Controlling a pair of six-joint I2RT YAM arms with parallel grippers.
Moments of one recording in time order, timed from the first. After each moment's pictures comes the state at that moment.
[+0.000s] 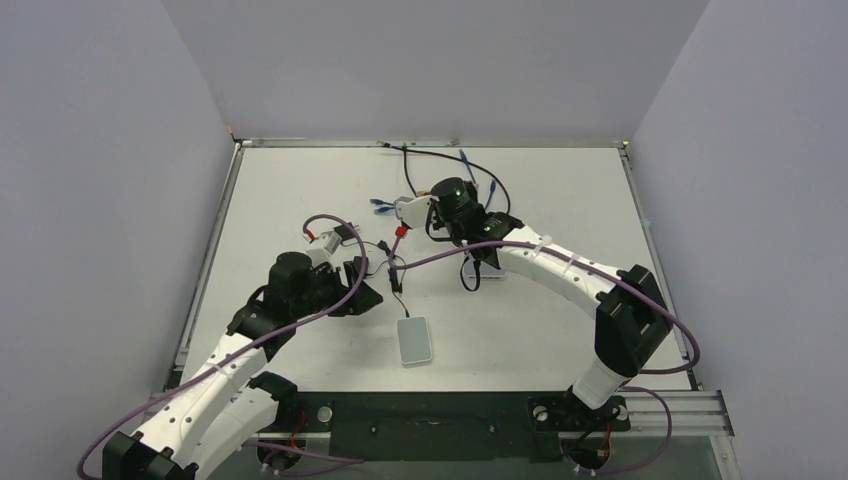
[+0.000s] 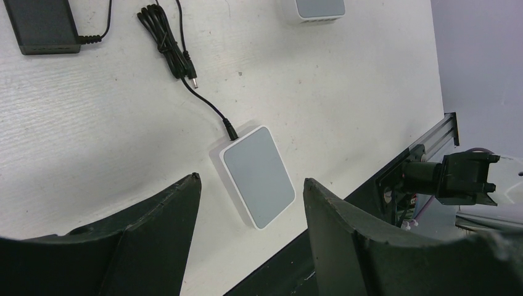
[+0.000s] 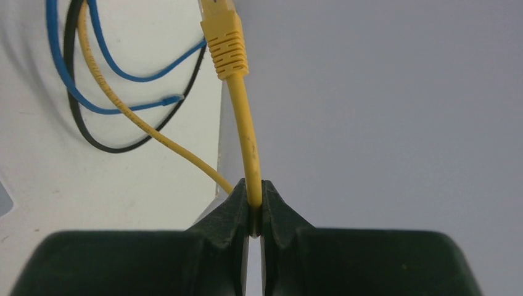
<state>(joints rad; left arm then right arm) -0.43 0.78 0.53 -0.33 0.35 -0.60 0.77 1.66 1.30 -0.20 0.48 -1.32</state>
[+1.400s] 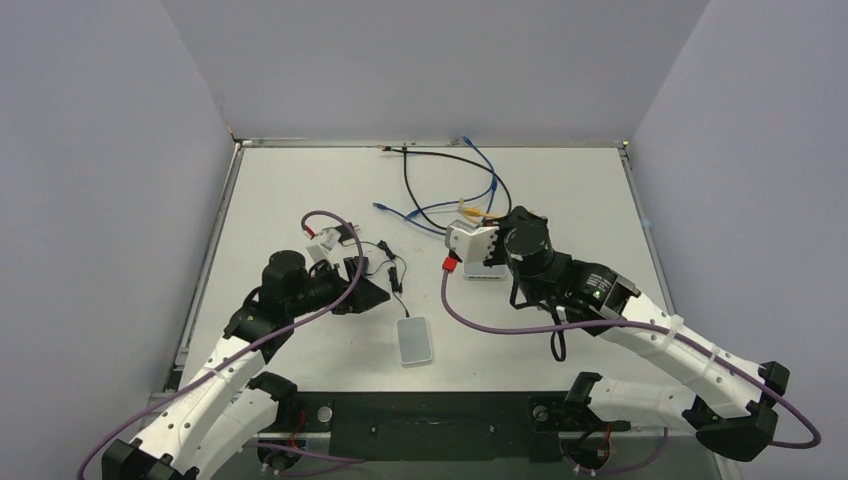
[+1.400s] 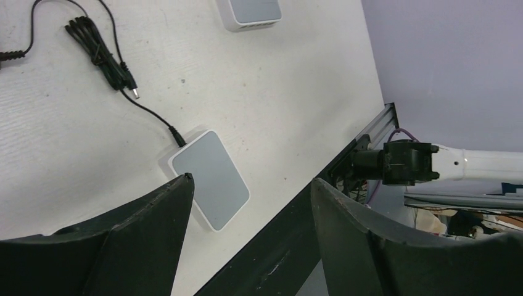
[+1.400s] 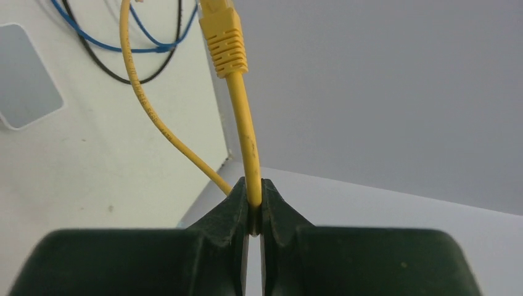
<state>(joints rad) -0.42 0.76 0.53 -0.26 0.47 -0.67 0.97 1.06 1.22 -0.58 0.69 -1.14</state>
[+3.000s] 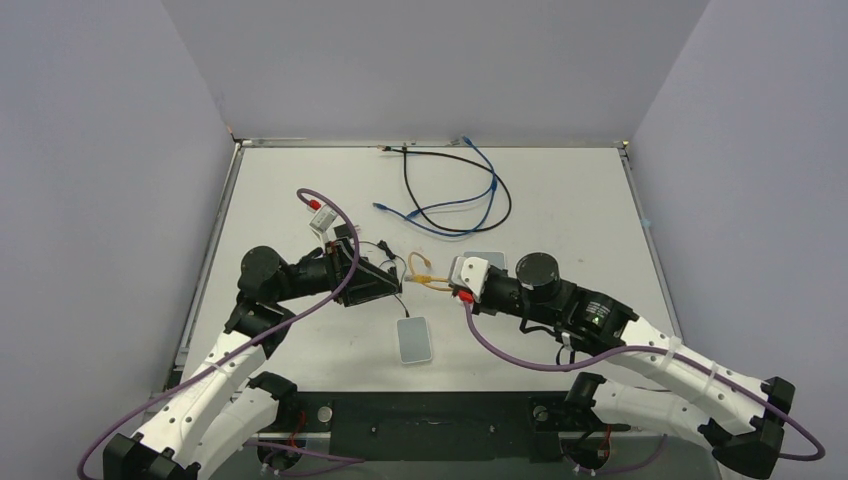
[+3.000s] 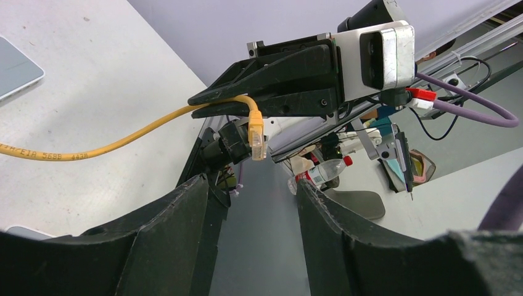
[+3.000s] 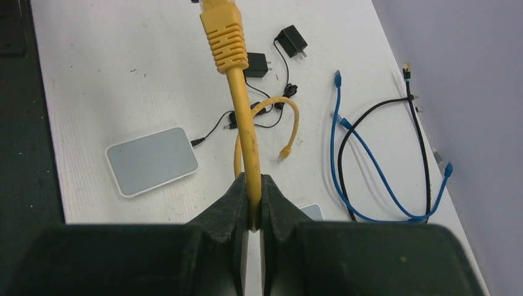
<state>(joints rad) -0.41 0.79 0.56 0.40 0.95 -1.08 0.98 0.88 0.88 -0.36 -0.13 -0.48</state>
